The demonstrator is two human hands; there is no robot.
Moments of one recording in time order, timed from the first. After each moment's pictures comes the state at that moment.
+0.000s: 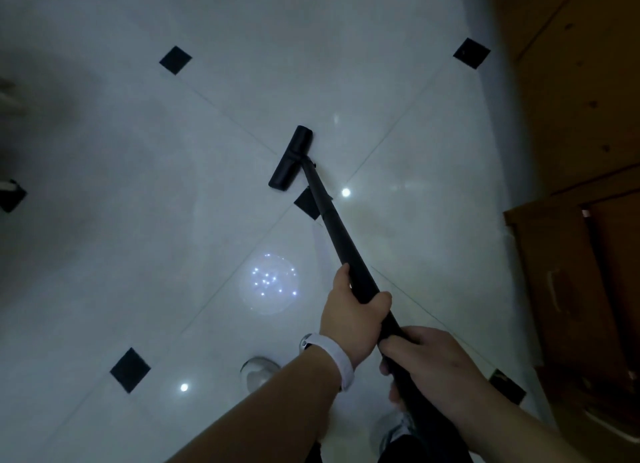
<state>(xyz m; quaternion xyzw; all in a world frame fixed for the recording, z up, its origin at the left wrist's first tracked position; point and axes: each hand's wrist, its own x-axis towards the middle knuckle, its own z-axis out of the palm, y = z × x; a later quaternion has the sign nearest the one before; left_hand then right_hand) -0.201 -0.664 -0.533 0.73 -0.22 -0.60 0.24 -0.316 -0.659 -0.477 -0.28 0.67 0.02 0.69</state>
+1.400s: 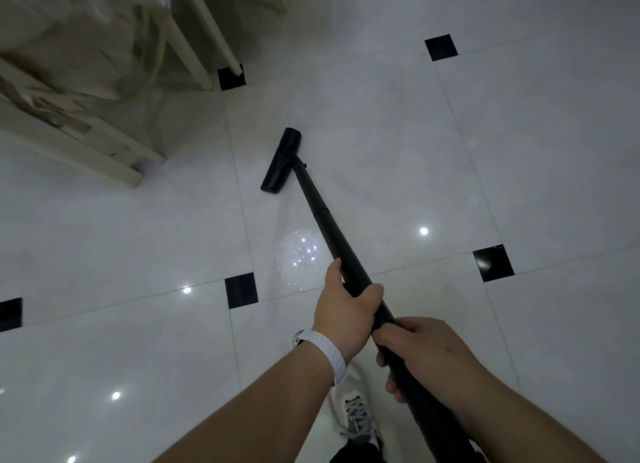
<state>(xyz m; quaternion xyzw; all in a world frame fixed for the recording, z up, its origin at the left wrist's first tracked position) 0.187 -0.527 -0.545 0.75 0.04 -0.48 0.44 0.094 -0.595 -0.486 -0.47 0.55 0.20 0.66</state>
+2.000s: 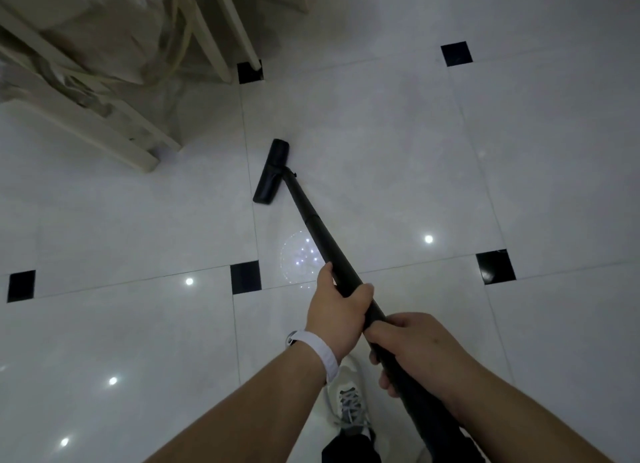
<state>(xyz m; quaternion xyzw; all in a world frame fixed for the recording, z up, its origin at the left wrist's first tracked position) 0.168 -0.500 -0.537 0.76 0.08 -0.45 0.46 0.083 -0.580 -0.479 -0.51 0.50 0.25 0.65</state>
